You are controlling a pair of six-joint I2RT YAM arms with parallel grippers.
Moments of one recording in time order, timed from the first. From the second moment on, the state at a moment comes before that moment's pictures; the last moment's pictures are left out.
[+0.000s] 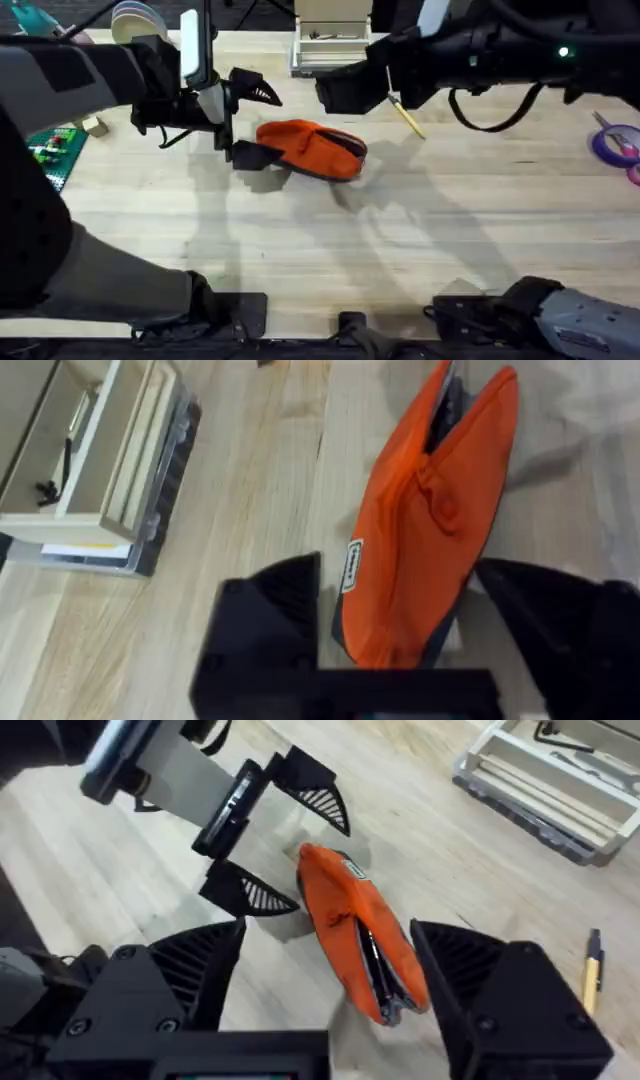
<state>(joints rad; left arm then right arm) 0.18 1.67 1.01 -0.76 1.06 1.62 0.58 1.25 1.25 -0.62 -0.28 0.07</state>
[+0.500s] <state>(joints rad) 0.19 1.53 1.11 -1.01 0.95 1.62 0.58 1.25 1.25 -0.65 -0.25 0.03</state>
